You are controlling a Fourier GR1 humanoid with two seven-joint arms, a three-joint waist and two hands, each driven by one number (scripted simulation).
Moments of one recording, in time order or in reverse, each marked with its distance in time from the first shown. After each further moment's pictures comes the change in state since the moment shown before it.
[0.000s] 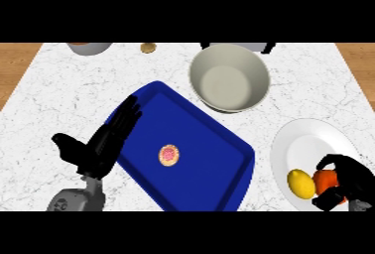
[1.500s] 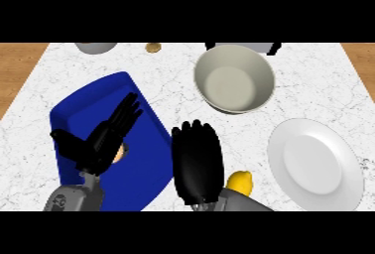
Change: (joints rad) left arm -0.024 0.002 0.027 0.017 0.003 -0.045 0.005; right arm -0.641 0.357 0.774 -0.203 0.194 0.110 0.556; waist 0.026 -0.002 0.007
